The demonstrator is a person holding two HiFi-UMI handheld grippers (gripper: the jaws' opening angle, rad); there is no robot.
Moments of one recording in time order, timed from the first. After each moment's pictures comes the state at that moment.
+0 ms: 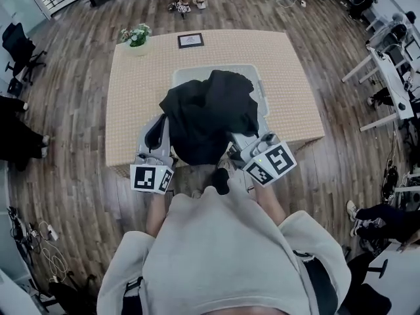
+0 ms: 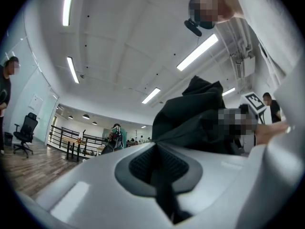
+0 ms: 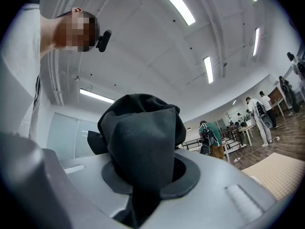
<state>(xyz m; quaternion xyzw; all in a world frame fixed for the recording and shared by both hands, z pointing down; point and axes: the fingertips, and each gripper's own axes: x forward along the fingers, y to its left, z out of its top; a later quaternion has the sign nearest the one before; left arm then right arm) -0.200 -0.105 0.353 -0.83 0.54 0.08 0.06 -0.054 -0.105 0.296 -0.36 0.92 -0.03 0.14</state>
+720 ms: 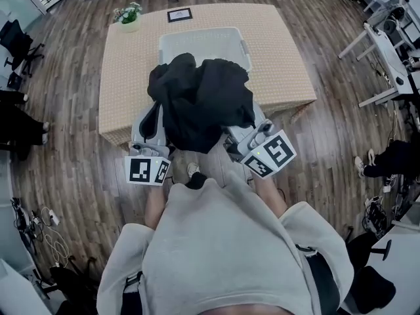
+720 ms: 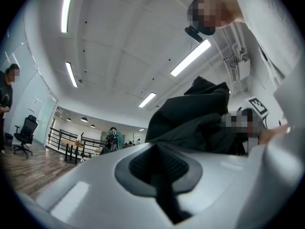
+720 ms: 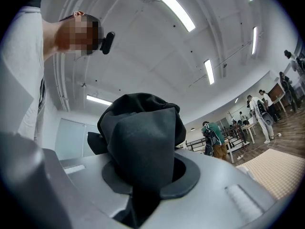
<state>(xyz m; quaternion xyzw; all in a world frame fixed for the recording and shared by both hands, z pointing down) -0.141 0.026 0.341 -0.84 0.54 0.09 0.07 -0.006 0.036 0.301 -0.34 0.93 -0.04 0.16</state>
